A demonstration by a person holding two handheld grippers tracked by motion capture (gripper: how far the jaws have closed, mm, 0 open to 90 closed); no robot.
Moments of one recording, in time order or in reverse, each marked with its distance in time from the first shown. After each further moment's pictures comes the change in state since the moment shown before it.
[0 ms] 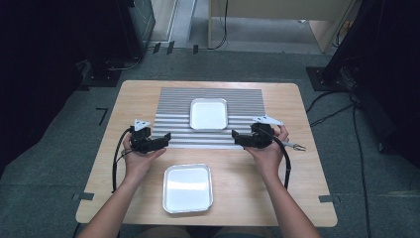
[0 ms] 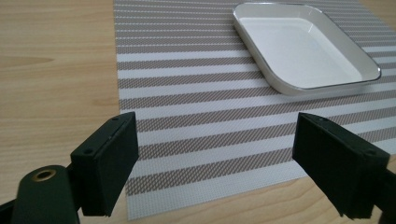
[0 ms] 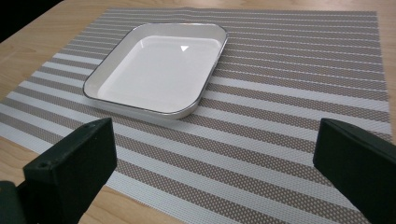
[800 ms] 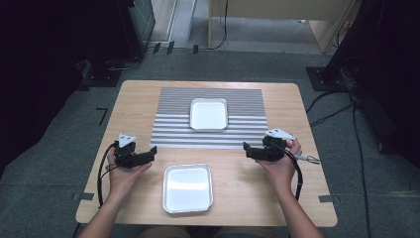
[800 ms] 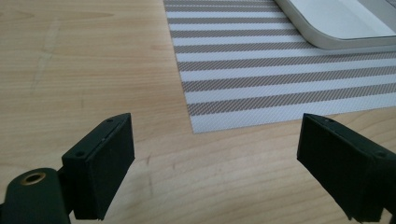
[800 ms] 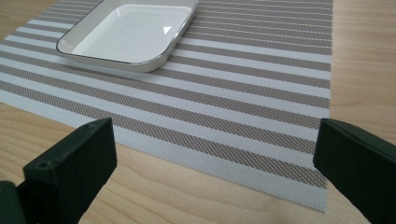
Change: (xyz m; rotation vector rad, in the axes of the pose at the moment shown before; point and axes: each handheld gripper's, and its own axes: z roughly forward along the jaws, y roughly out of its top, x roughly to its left) left arm 0.029 -0.040 -0.036 0.013 0.056 0.002; right arm -0.022 -0.035 -0.032 0.019 -0.056 -0.033
